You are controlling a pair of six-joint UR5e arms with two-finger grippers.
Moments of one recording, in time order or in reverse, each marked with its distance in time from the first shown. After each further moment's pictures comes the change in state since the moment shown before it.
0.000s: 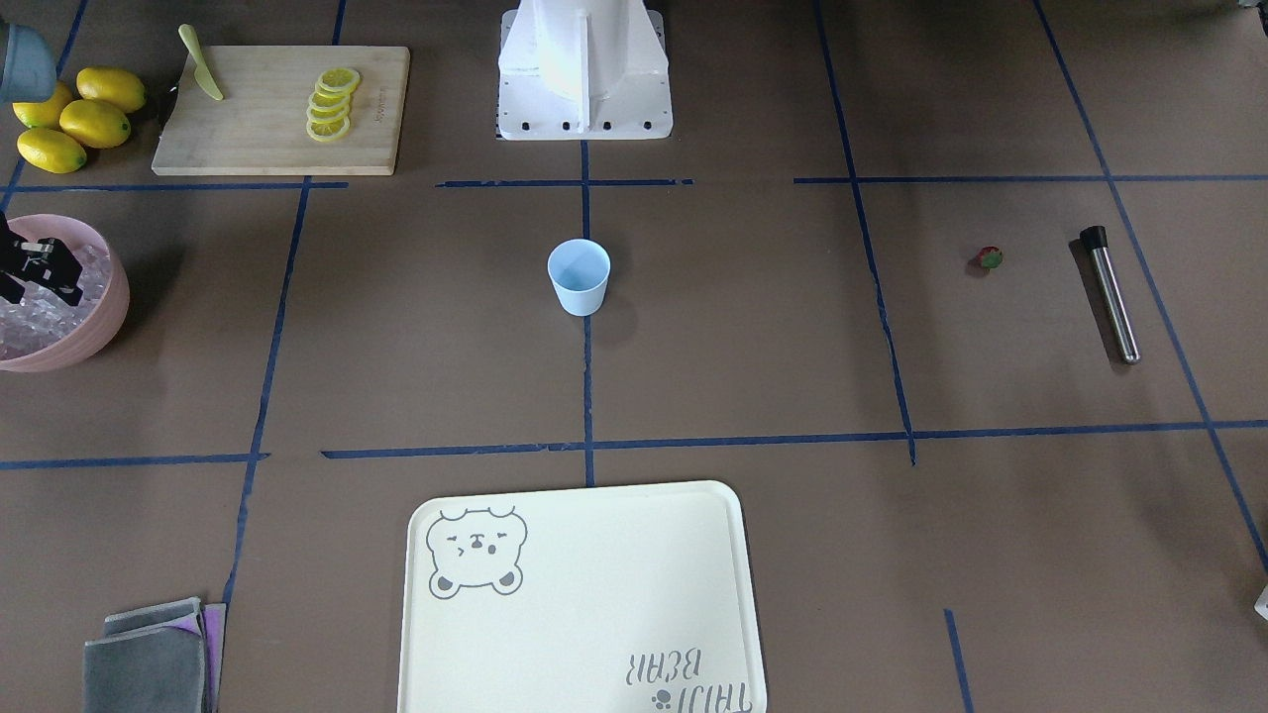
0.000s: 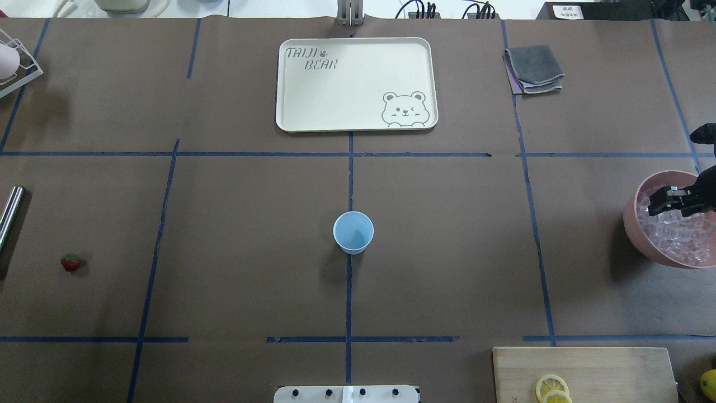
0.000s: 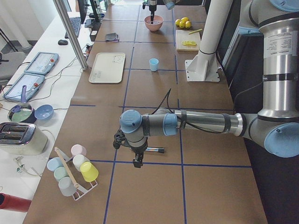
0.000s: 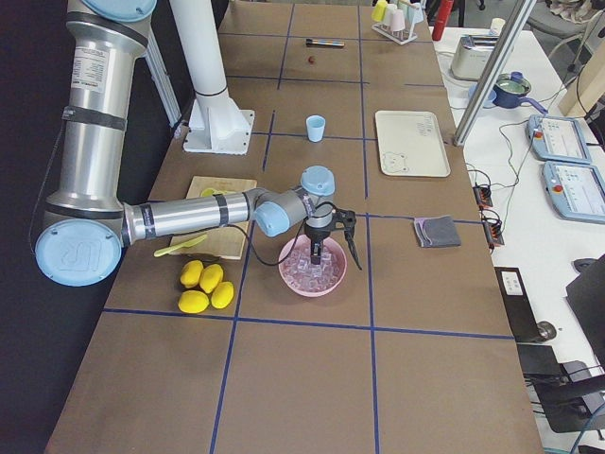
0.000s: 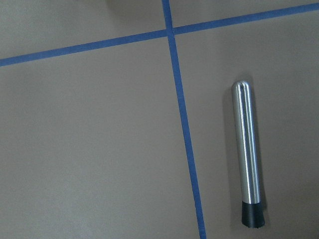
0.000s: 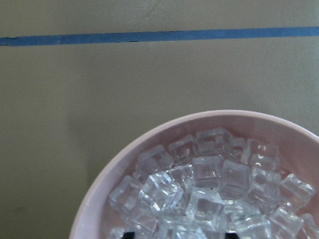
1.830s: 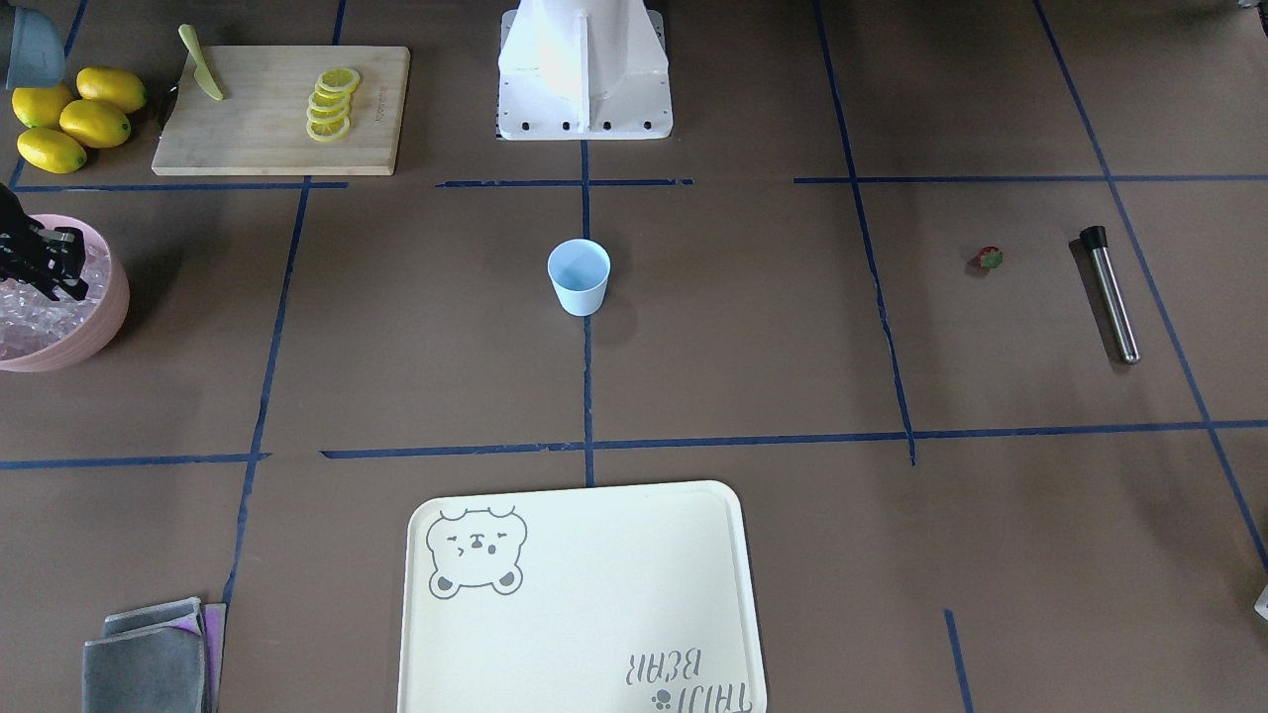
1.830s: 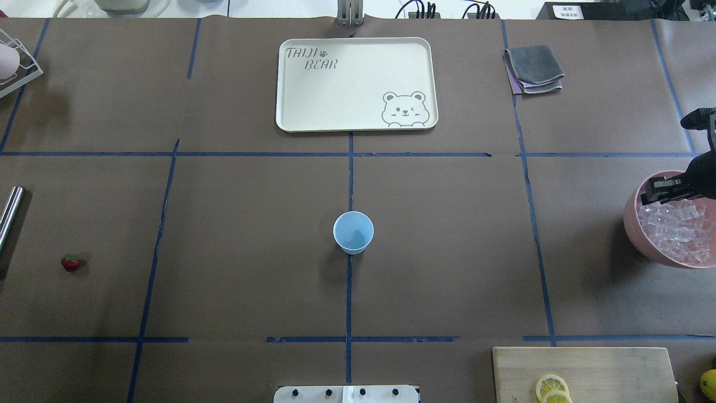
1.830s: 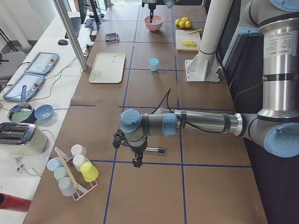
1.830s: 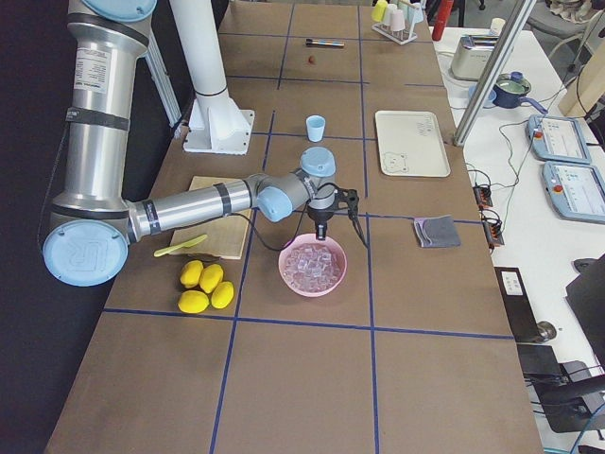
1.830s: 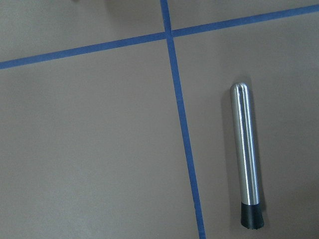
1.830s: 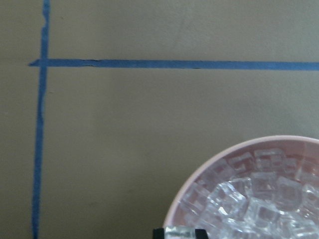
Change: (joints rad) left arm 0.000 -0.004 -0.001 0.000 0.000 0.000; right arm 0.001 0.044 0.109 -0.010 0.020 -0.009
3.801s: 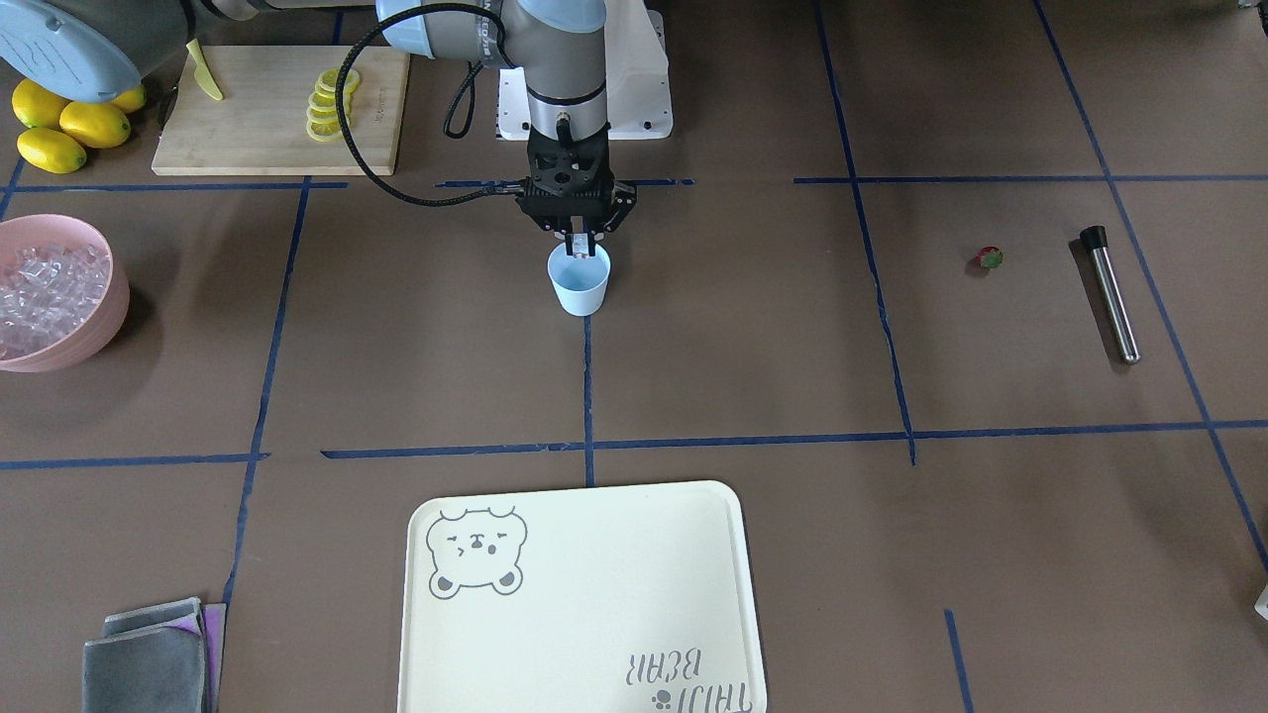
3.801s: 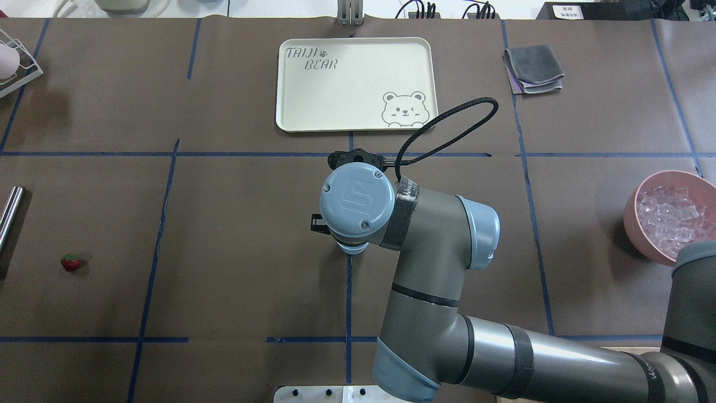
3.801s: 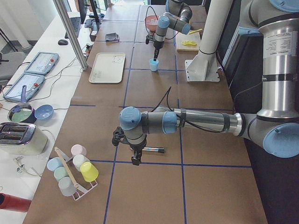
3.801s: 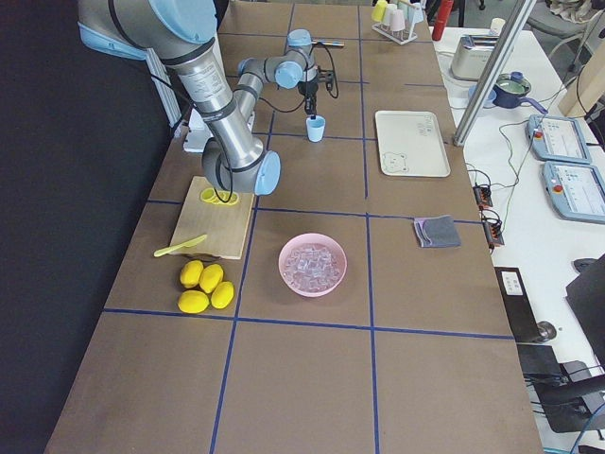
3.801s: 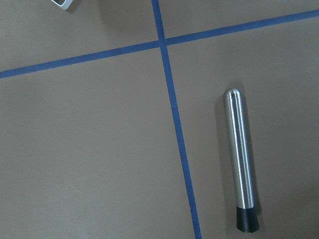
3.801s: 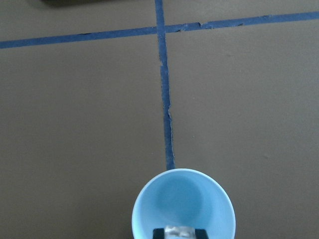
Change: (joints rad) left arm 0.002 -0.004 -0.014 0.000 -0.002 0.000; right arm -0.659 0.911 -0.229 -0.476 -0.506 0.655
